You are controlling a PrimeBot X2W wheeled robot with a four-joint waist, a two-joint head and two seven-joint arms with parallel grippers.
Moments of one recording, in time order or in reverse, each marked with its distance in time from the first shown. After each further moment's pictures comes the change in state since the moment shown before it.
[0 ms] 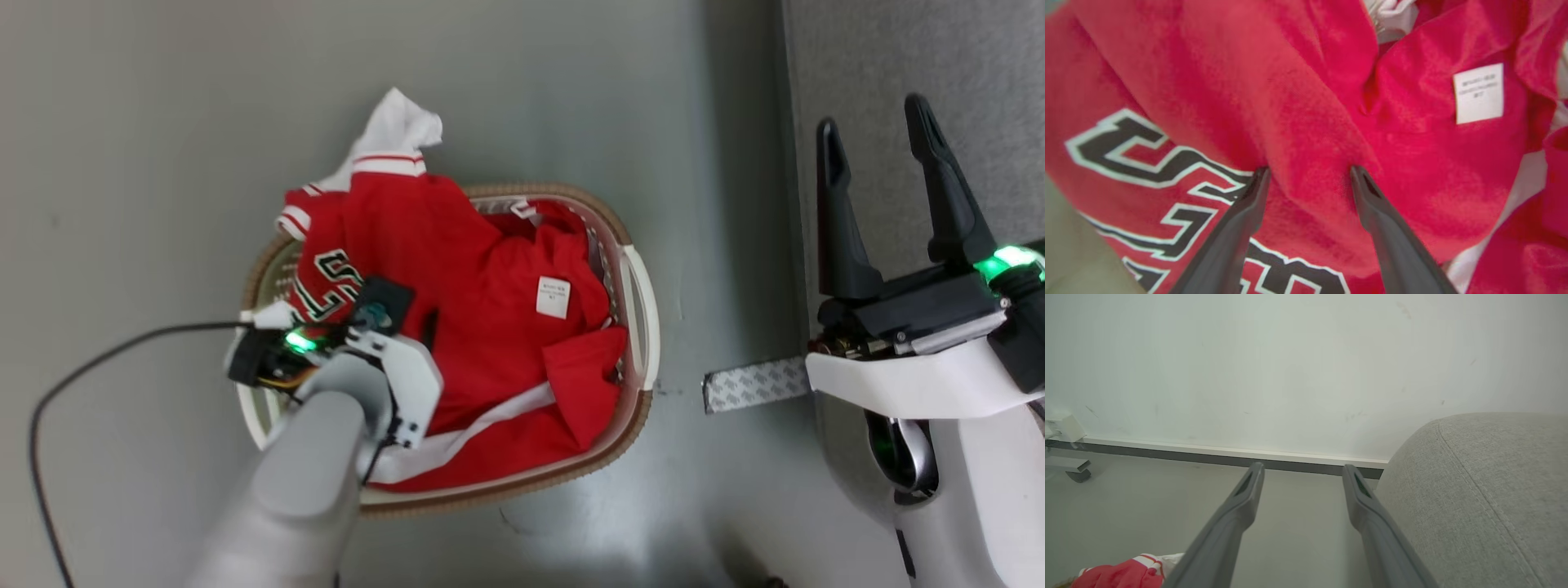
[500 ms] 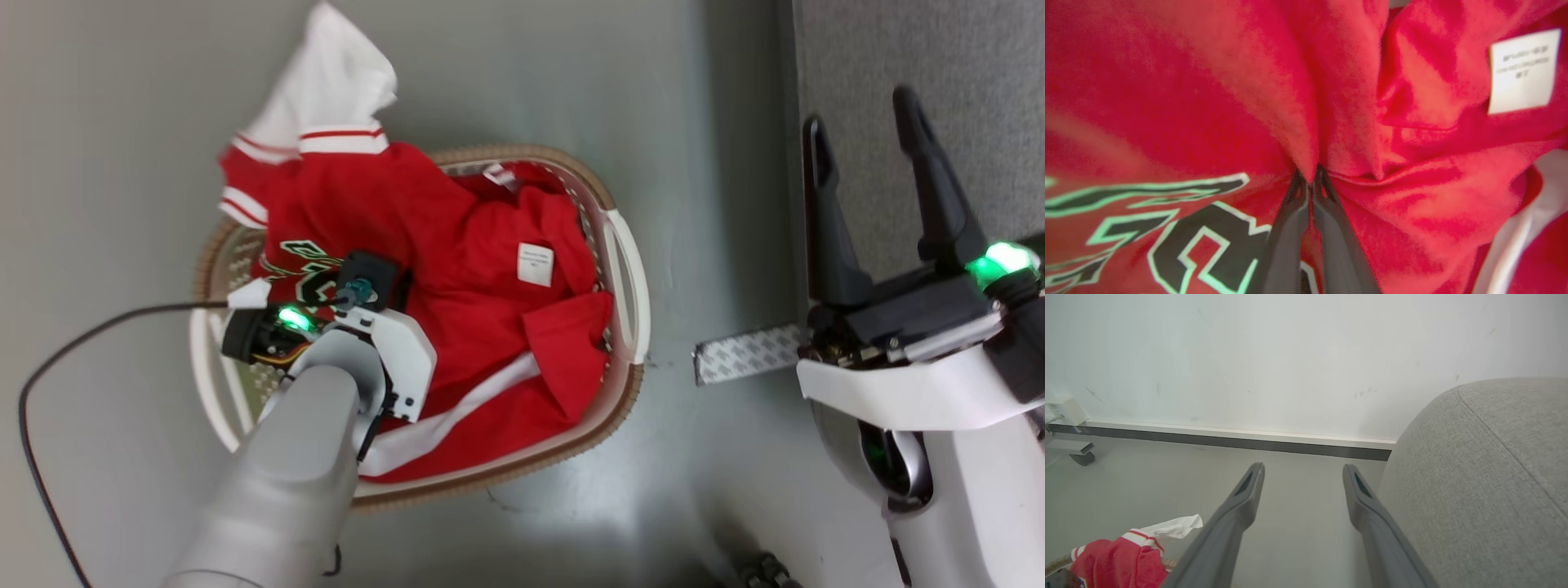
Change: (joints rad) left arm -0.114 -0.003 -0.008 0.155 -0.042 -0.014 -0.109; right arm -0.003 0.000 0.035 -0.050 0.016 0.000 0.000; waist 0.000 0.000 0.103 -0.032
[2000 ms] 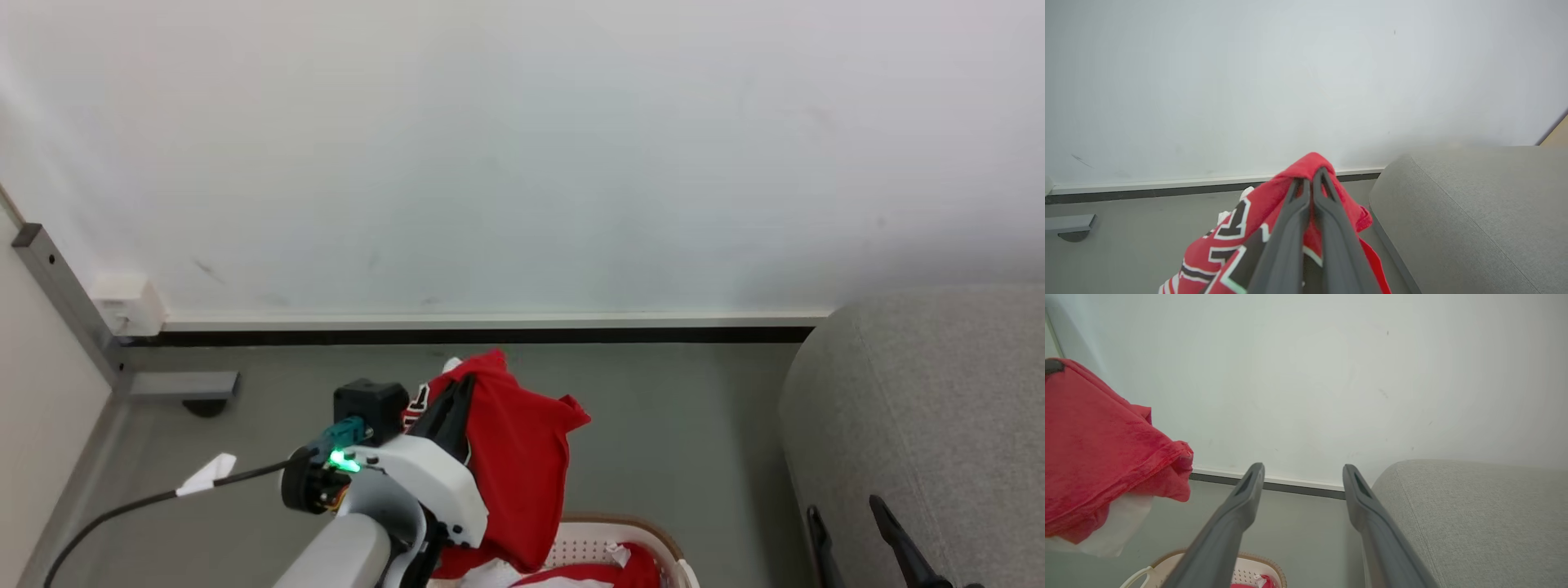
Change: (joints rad) left arm 0.462 0.086 -0.165 -0.687 -0.510 0.107 0.040; right arm 0.578 0.001 -0.121 0.222 -0.101 0.000 0.000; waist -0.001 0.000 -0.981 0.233
